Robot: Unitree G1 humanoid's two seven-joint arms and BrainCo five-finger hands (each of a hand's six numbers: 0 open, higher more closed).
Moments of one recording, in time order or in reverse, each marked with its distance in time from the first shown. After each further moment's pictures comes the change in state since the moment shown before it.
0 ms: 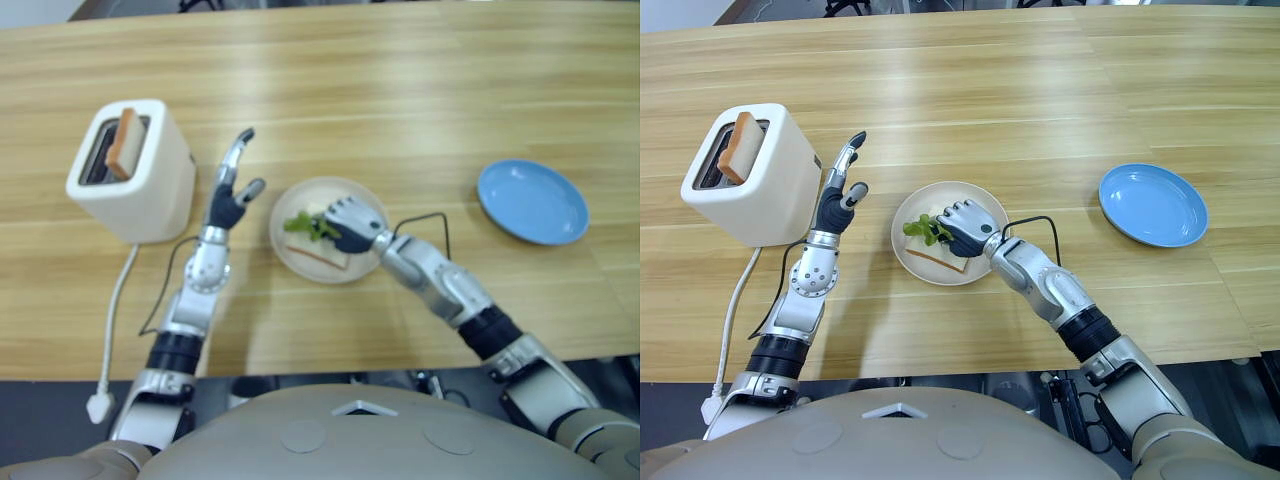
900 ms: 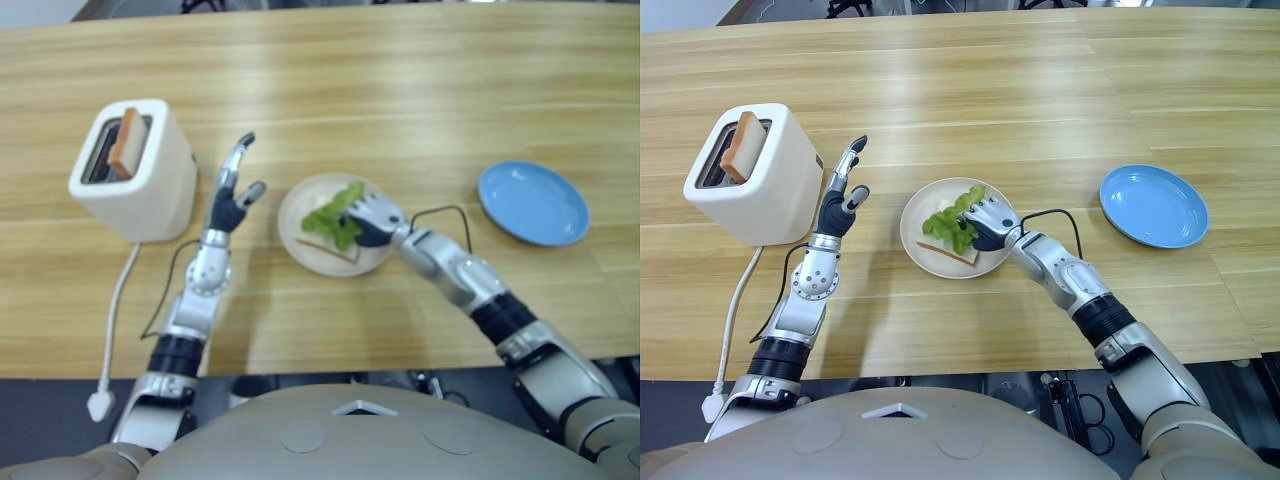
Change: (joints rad) left arm 0.014 -0.008 -0.002 0.000 0.002 0.000 0.001; right arm -0.055 -0.103 -0.005 0.172 -0.056 0.007 -0.034
